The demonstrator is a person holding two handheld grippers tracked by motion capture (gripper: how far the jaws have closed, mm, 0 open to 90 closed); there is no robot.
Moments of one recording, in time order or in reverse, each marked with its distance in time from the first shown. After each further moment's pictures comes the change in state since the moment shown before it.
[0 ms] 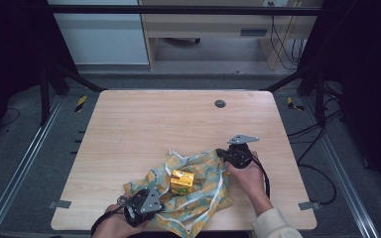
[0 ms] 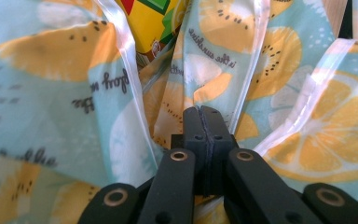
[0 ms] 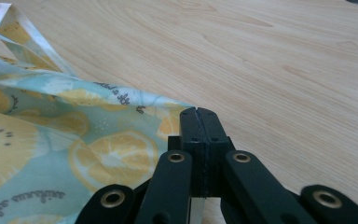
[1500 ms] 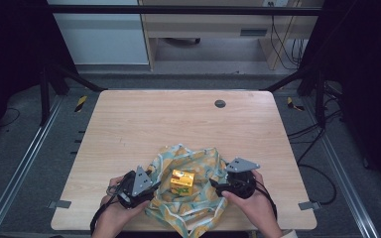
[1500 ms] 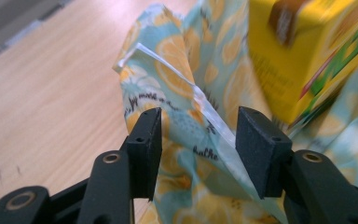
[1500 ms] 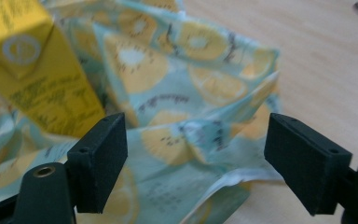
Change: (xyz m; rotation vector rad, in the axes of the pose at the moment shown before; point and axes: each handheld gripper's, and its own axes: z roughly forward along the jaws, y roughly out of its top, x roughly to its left) left arm 0.035 0.006 -0.013 -0.127 0.335 -0.165; right arm 0.070 -0.030 -0.060 0.033 -0.028 -0.162
